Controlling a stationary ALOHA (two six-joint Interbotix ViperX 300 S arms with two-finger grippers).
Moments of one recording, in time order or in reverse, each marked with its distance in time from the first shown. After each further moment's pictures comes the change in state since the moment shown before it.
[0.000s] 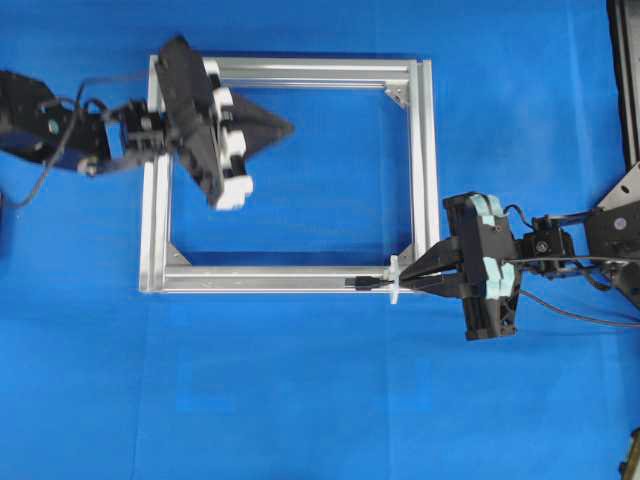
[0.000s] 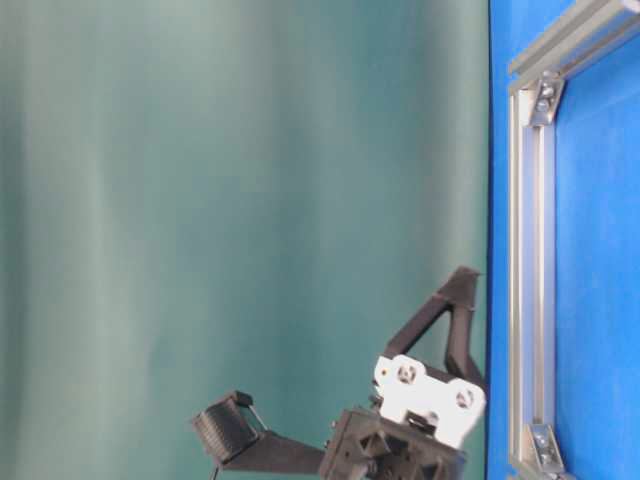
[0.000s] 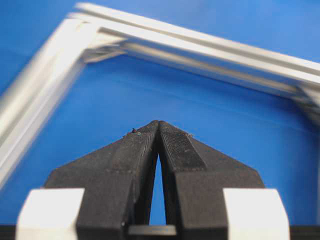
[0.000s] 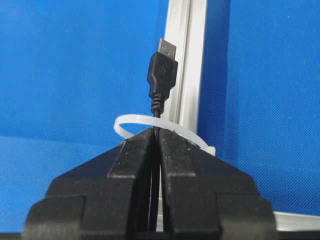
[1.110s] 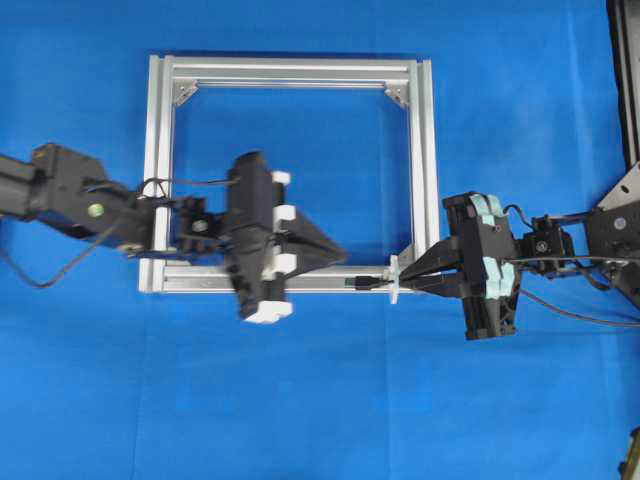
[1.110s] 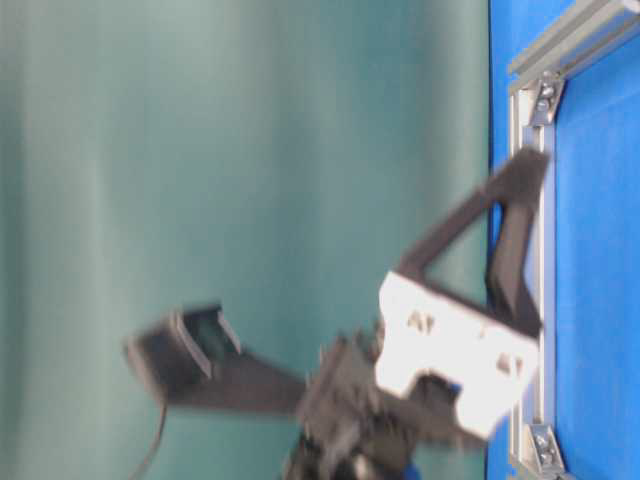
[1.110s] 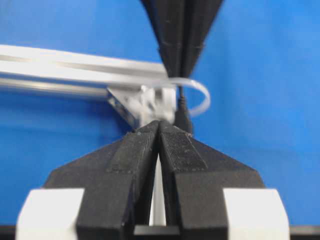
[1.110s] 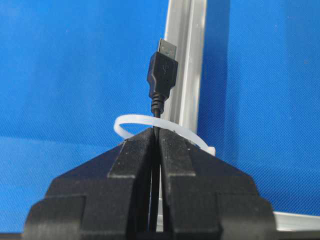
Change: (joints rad) left arm -0.247 0.086 -0.233 0.002 0.192 -0.052; right arm 0.000 0.000 0.000 0.000 0.000 0.000
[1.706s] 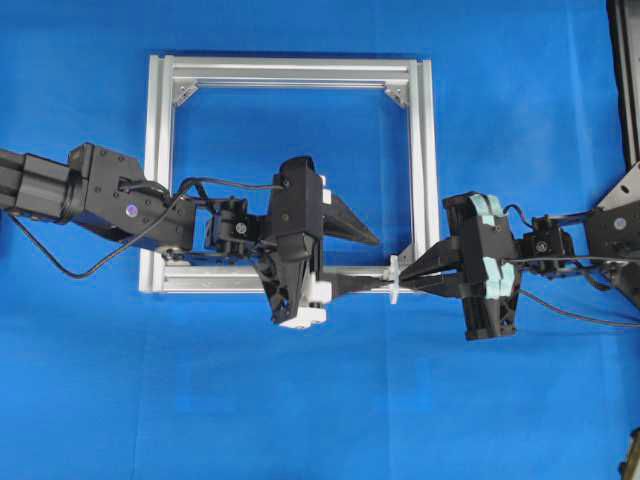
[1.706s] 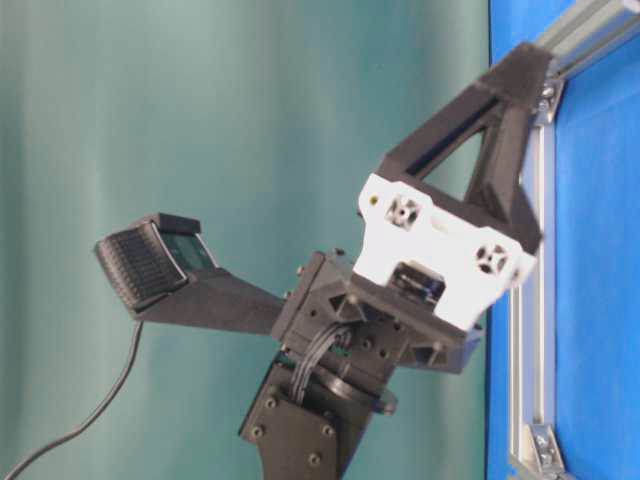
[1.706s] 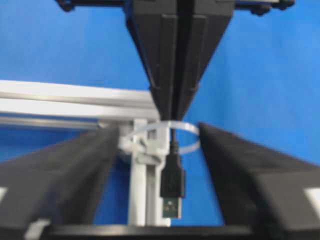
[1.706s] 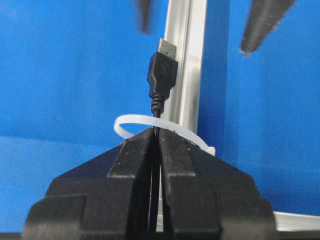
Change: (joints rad) left arm -0.012 0.049 -0.127 0.003 0.101 0.020; right arm -0.002 0.000 -0.002 0.000 0.000 0.000
